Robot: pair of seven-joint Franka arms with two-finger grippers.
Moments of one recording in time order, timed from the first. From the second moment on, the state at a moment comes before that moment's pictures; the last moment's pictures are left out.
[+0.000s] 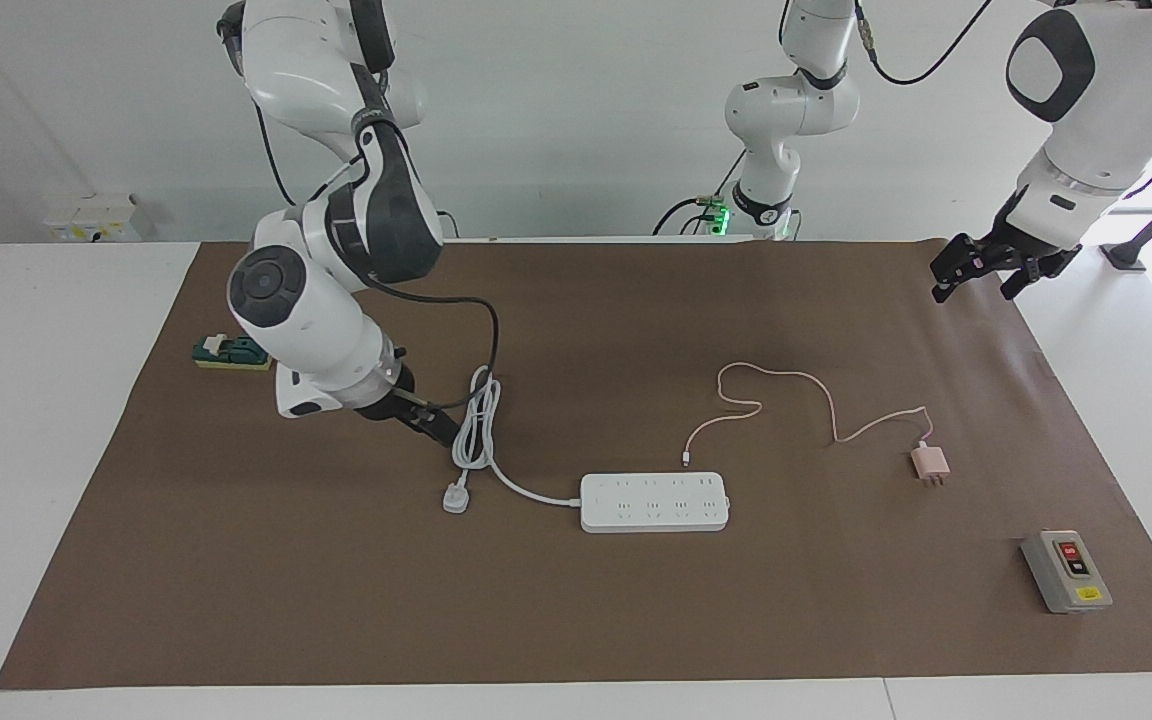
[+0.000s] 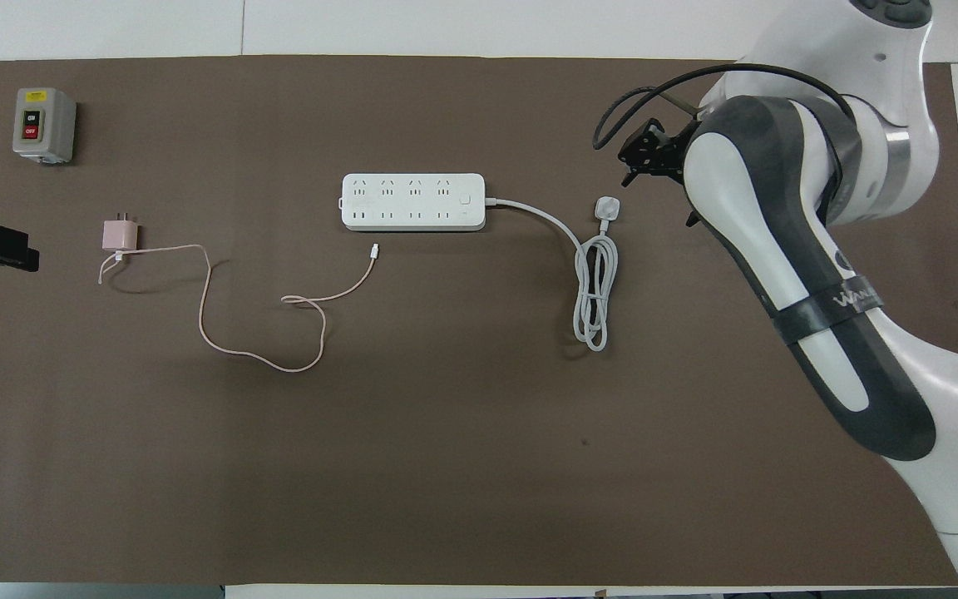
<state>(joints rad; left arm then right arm) 0.03 0.00 0.00 -1.66 0.00 1.64 0.06 0.14 0.47 0.02 -1.33 0.16 1.69 0.61</state>
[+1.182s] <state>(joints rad) -0.06 -0.02 0.00 -1.71 0.00 1.63 0.14 -0.03 0.00 0.02 -1.64 -0.06 1.55 -0.08</state>
